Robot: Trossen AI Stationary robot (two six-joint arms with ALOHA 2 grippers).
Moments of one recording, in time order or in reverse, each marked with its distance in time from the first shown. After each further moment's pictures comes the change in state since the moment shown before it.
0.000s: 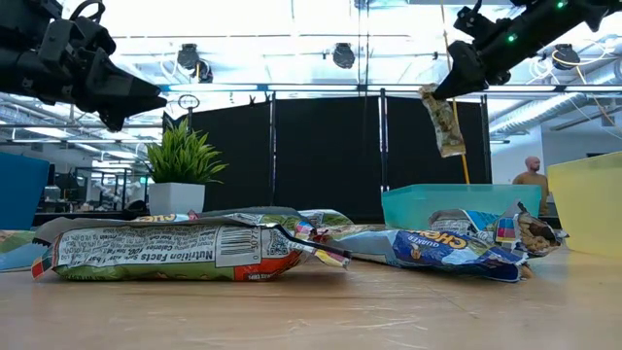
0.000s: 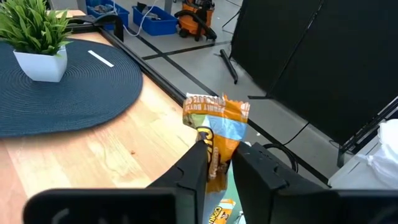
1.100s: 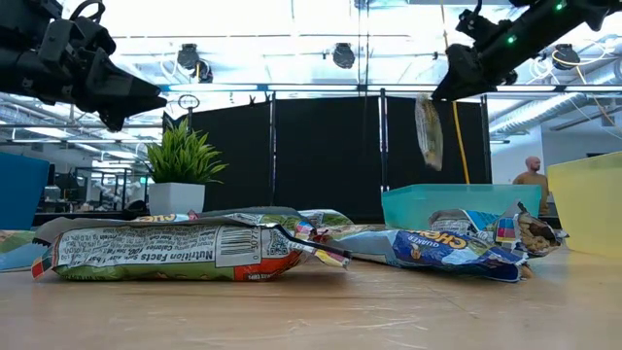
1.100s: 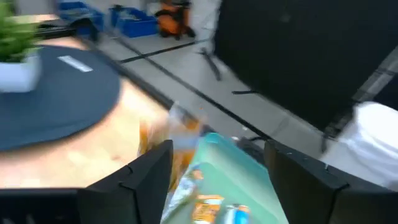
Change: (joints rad) left arm 0.000 0.000 0.000 0.000 0.000 0.000; right arm 0.000 0.000 -0.001 -0.021 0.090 0.068
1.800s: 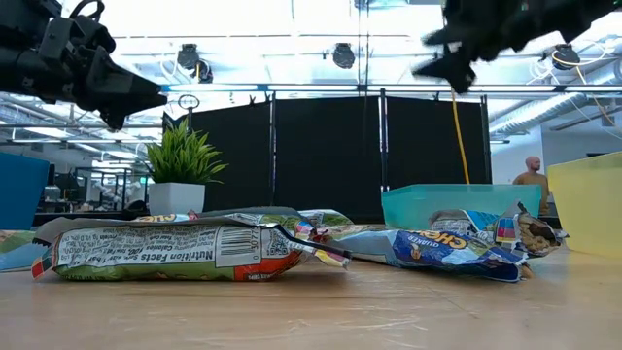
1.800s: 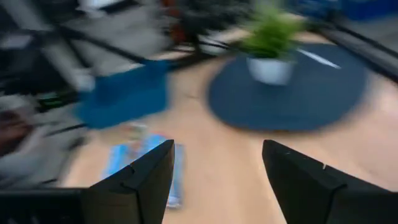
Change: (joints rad) left arm 0.000 0.000 0.000 0.014 0.000 0.000; right arm 0.055 0.064 -0.001 0.186 -0.874 0.134
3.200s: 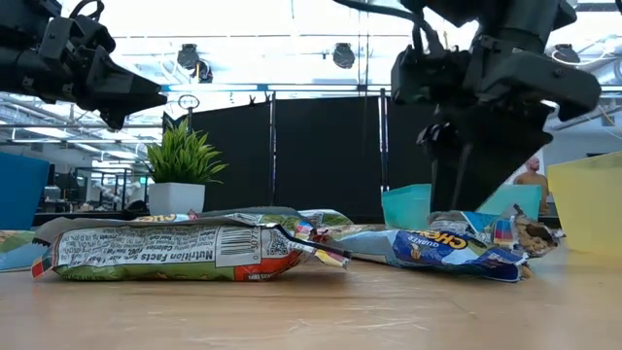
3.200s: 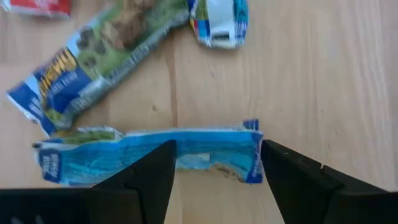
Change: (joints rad) left arm 0.000 0.000 0.000 0.000 -0.001 0.000; right arm 0.471 0.854 0.381 -0.361 0.260 0.134
